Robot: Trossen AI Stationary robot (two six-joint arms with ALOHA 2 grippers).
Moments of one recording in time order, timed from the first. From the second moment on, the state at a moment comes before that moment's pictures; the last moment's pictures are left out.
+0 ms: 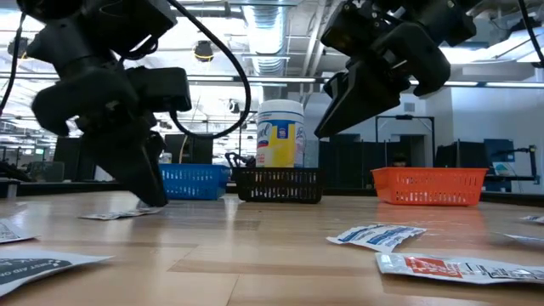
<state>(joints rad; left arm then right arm) -0.37 1.44 0.65 -0.06 -0.18 -0.45 0.20 1.59 0.87 -0.07 0.11 -0.04</state>
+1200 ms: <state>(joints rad) -0.35 1.44 0.53 0.04 -0.24 -0.36 0.19 1.59 0.87 -0.07 0.11 -0.03</state>
